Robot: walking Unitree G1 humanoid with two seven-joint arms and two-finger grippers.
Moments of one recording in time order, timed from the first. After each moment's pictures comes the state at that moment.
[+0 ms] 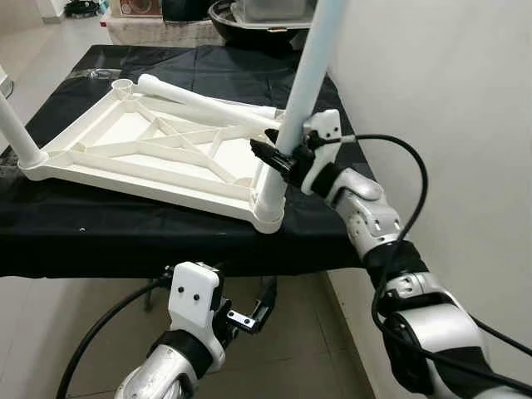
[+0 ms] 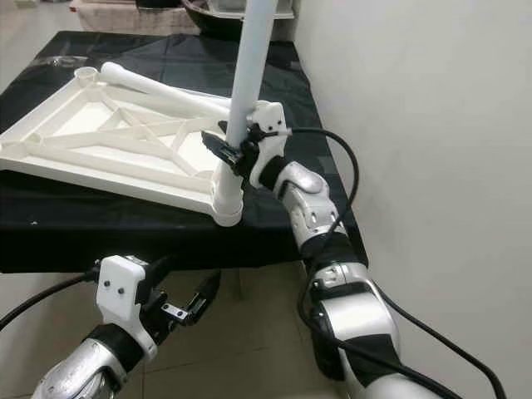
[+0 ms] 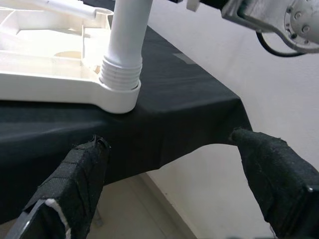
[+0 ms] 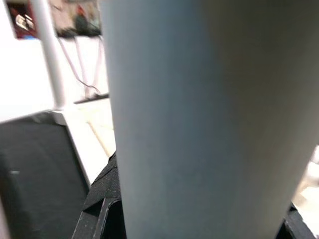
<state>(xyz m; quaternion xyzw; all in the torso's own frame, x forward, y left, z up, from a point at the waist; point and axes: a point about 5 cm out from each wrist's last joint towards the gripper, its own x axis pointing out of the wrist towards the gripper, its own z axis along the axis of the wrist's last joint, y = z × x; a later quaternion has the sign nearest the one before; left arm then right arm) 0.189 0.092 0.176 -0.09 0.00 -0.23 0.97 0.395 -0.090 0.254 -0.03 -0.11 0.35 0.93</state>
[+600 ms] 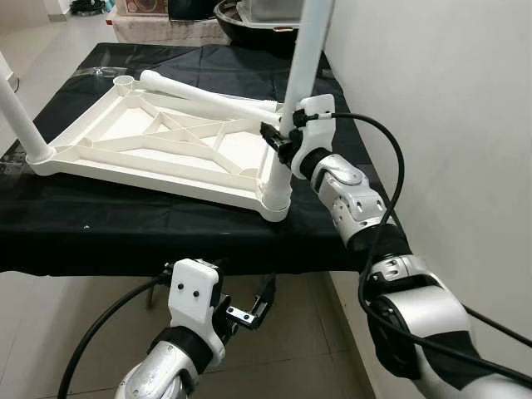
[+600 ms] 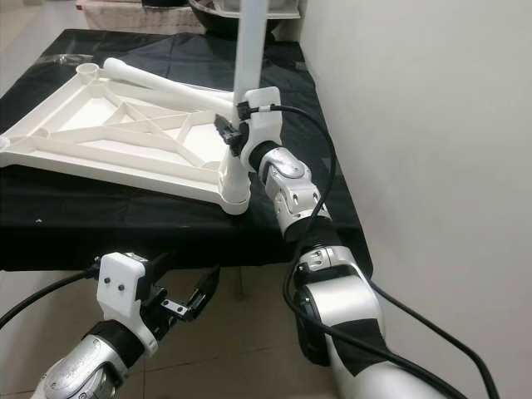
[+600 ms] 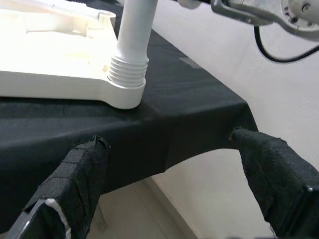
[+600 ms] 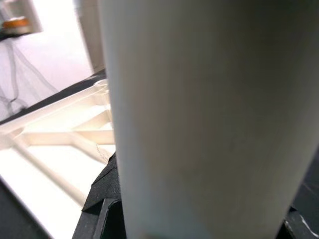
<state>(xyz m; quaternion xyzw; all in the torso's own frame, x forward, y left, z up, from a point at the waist) 0.193 0.093 0.177 -0.08 -0.01 -0.23 0.97 0.409 -0.085 0.256 0.05 -0.07 0.19 0.98</state>
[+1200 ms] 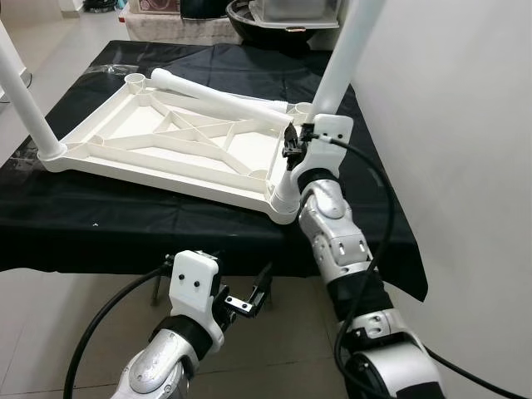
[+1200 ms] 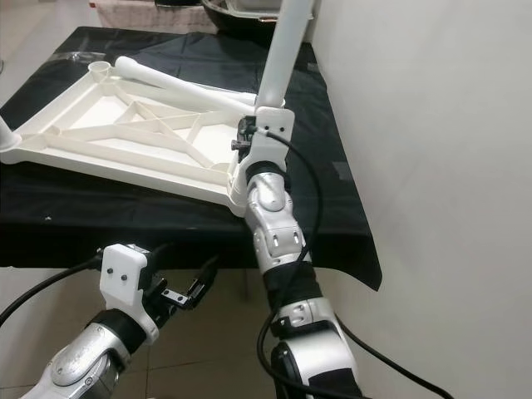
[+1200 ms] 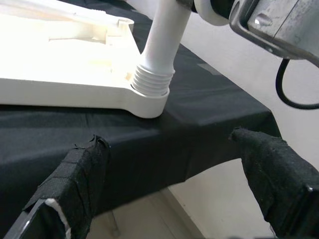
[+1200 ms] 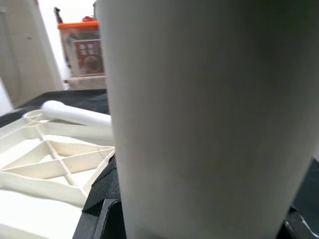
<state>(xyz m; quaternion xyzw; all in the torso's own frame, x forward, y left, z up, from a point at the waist) 0.205 0.095 0.175 -0.07 -0.02 -0.22 0.97 0.371 -0.069 0.245 0.05 -0.12 0.00 0.99</state>
